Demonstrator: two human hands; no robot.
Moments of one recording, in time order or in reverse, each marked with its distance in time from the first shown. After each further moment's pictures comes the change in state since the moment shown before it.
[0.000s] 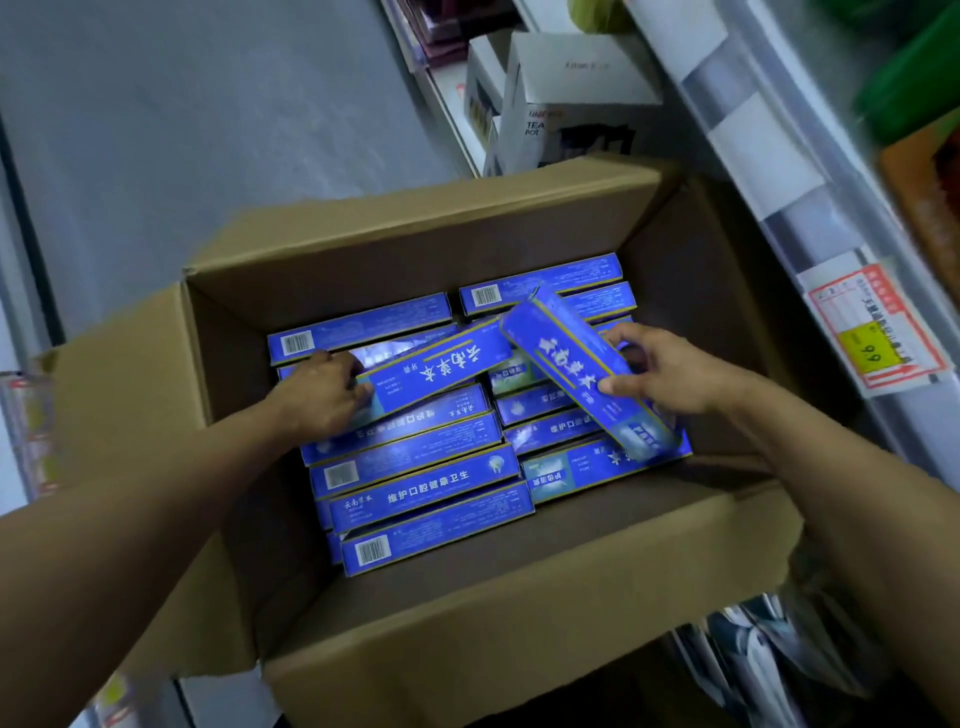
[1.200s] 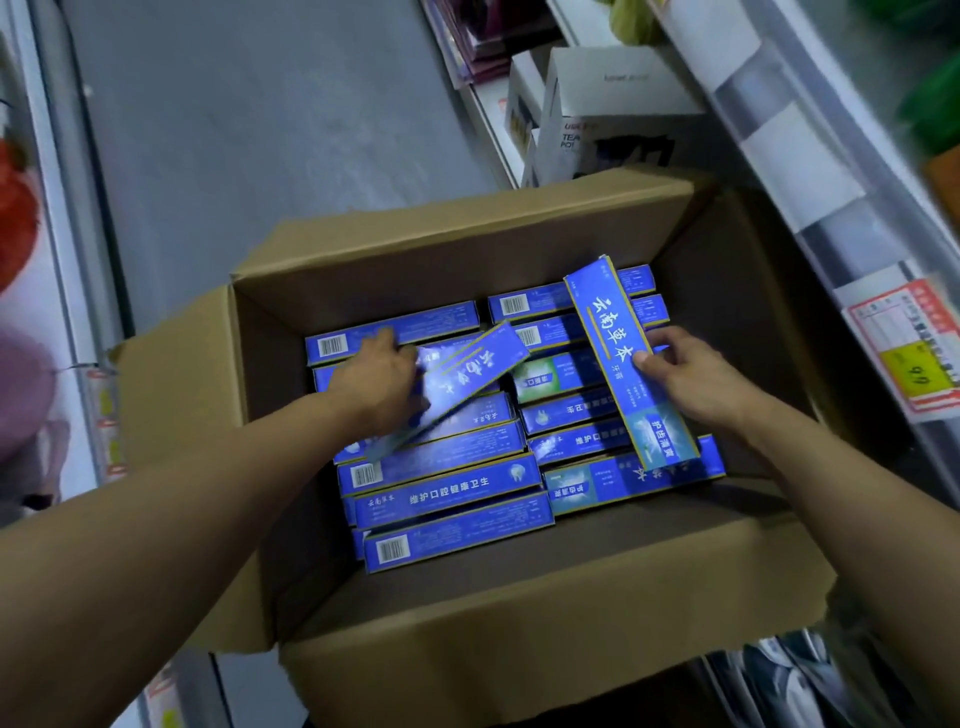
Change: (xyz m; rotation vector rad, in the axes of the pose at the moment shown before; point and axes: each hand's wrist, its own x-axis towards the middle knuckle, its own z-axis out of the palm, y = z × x) left_hand -0.001 0.038 -0.004 0.316 0.049 0.077; right_hand 0.004 -0.007 0.009 0.115 0.286 0.092
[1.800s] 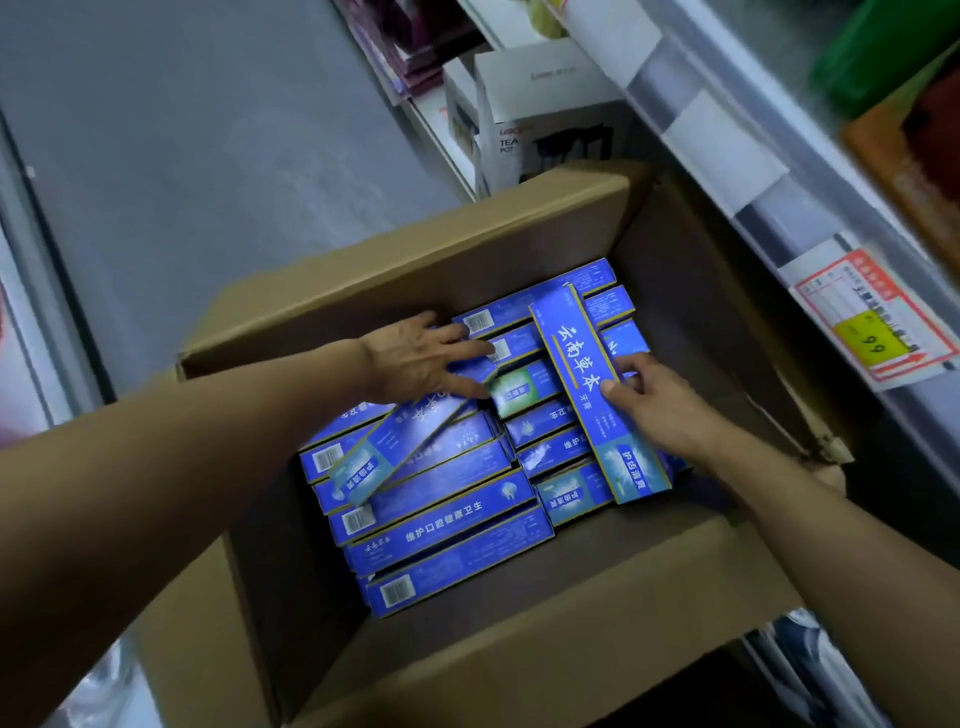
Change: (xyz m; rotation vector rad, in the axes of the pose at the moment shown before) left_hand 0.069 0.029 -0.048 0.985 0.125 0.949; right_hand -0.017 0.015 0.016 0.057 0.047 0.069
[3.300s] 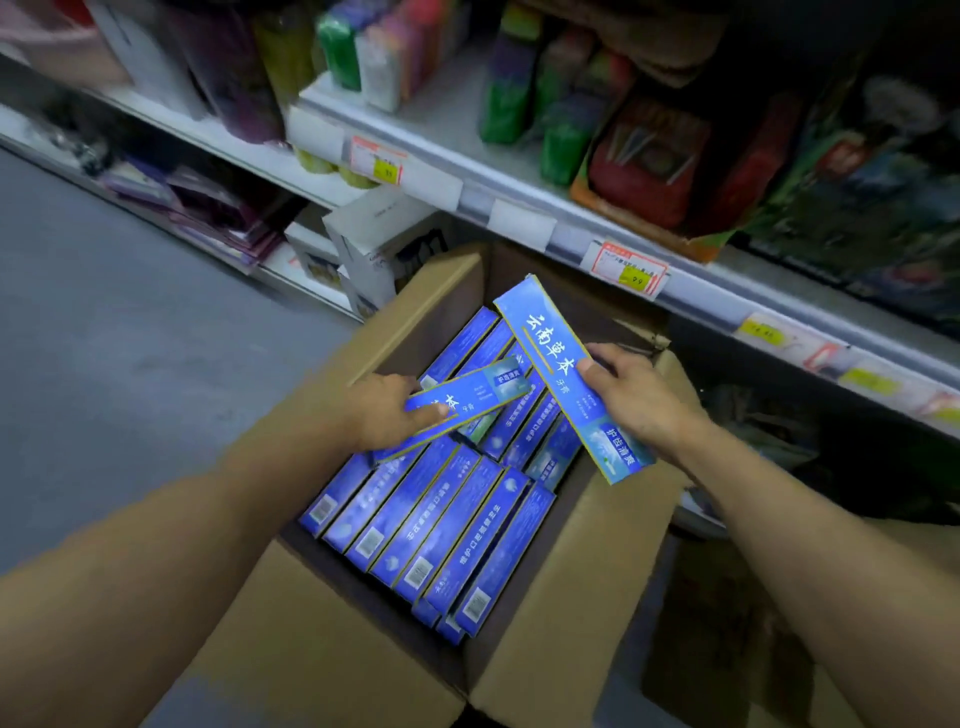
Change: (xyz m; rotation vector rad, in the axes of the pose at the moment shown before) left_hand -0.078 -0.018 -0.084 -0.843 0.003 -0.329; right_hand -0.160 -0.088 0.014 0.219 0.524 0.131
